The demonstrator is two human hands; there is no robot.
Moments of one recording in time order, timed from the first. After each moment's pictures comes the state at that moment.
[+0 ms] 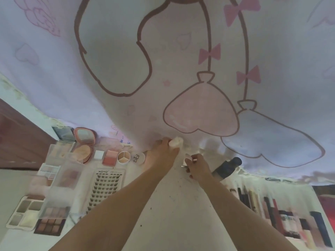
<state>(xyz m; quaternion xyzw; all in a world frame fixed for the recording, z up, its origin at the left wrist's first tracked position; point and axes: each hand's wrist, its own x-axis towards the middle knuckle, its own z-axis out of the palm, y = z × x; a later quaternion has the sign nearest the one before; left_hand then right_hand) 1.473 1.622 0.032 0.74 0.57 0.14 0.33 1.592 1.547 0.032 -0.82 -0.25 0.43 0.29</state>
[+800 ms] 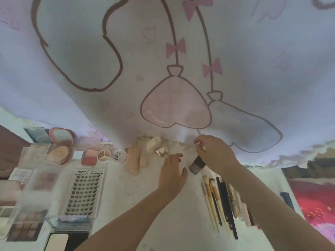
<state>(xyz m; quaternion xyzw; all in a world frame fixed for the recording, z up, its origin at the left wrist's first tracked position) 1.520 1.517 0.027 0.78 0.45 0.20 0.38 1.654 1.490 0.149 -0.81 -0.55 0.17 0.10</state>
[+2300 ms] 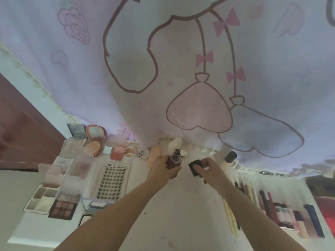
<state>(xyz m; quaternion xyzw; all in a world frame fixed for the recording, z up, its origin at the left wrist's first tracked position) 1.434 1.555 0.047 0.70 0.54 0.17 0.44 1.609 1.479 0.061 -0.78 -0.37 0.40 0.30</state>
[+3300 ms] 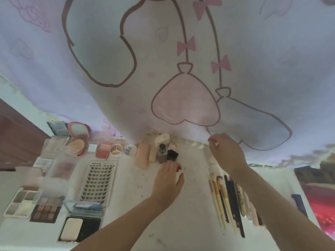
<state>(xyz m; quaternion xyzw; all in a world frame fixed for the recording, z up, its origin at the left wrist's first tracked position) 1.469 1.493 0.039 0.82 0.42 0.25 0.28 1.676 1.484 0.107 -0.81 -0.55 0.10 0.18</state>
